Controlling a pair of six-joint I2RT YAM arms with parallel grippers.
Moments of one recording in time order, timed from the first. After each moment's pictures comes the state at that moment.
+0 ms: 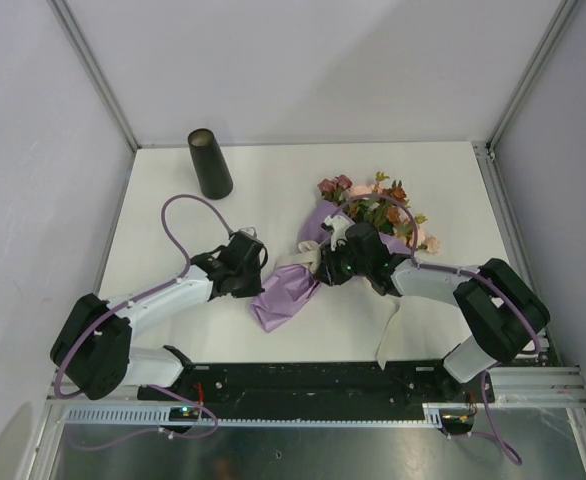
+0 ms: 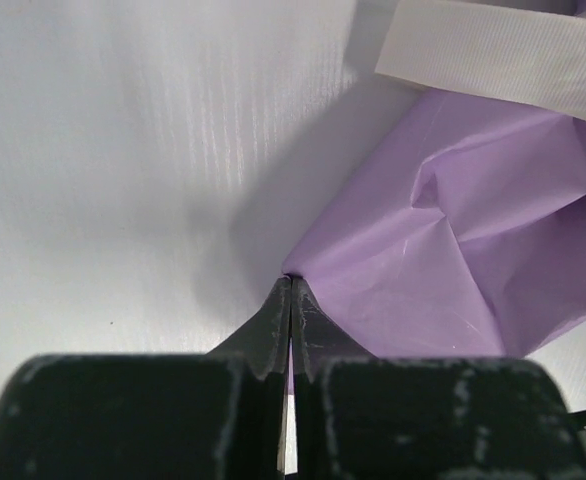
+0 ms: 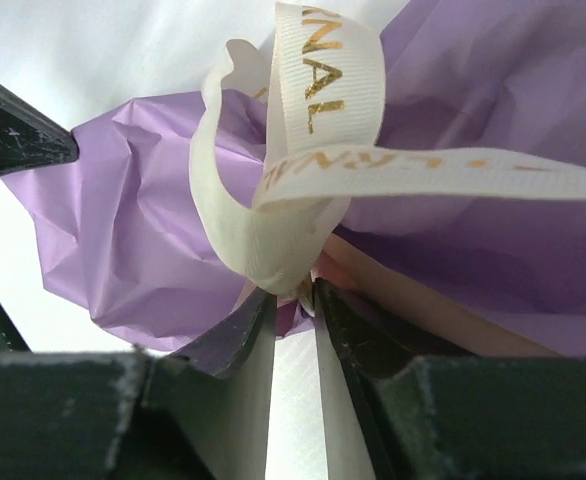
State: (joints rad) left arm -0.65 1.30 0.73 -0.49 -0.12 -0.68; right arm 0.69 1.57 0.74 0.19 -0.30 0.27
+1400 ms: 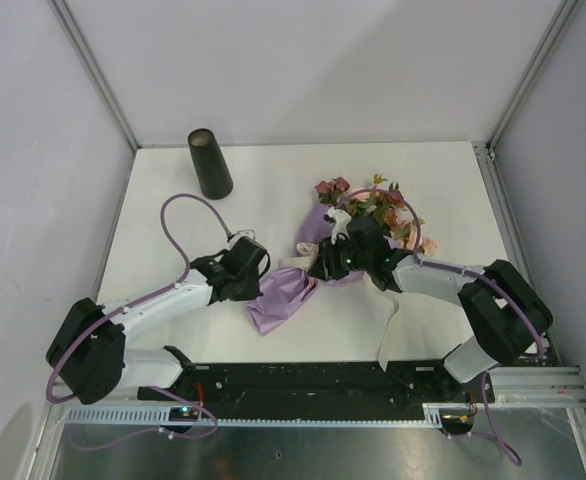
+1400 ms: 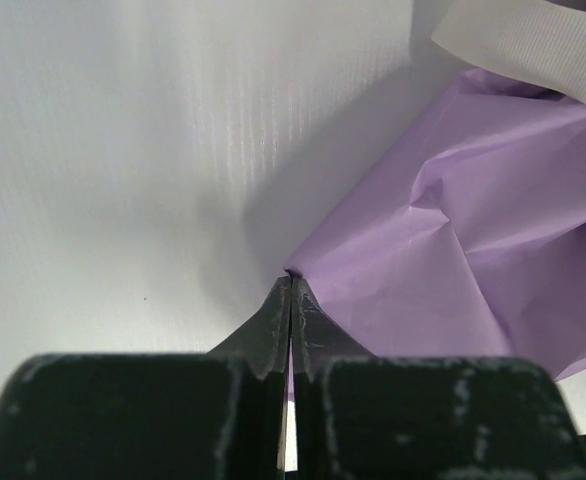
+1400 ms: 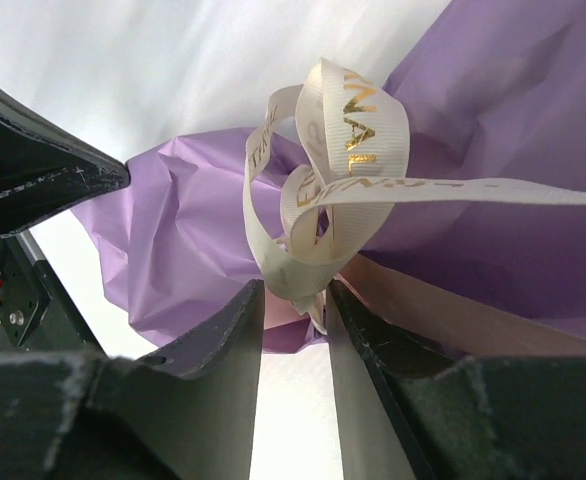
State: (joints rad) left arm -0.70 1.27 0.73 -0.55 -0.23 -0.70; right arm 0.67 1.54 0.77 0.18 -0.37 0.37
